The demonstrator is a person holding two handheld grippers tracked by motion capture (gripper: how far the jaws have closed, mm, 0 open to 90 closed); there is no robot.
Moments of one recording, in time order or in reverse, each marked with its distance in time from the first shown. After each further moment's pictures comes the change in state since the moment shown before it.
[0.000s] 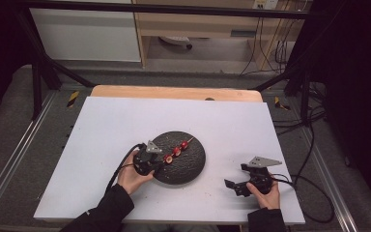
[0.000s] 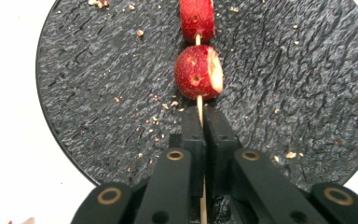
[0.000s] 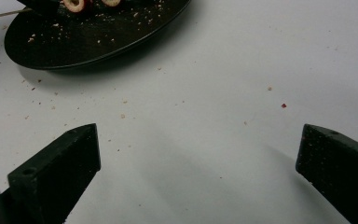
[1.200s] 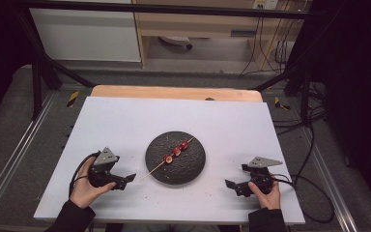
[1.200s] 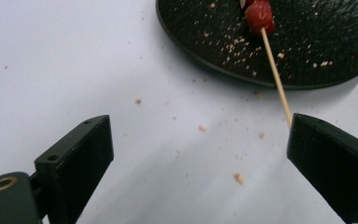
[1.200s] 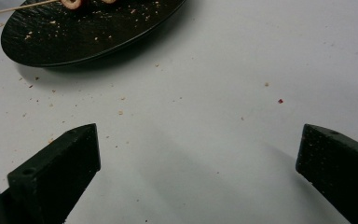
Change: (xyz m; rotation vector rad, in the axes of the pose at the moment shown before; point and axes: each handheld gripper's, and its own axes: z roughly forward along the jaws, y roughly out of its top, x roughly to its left) left arm 0.054 -0.088 -0.068 -0.189 0.022 -0.019; right arm -0.001 -0.001 -0.001 0.012 -0.008 0.003
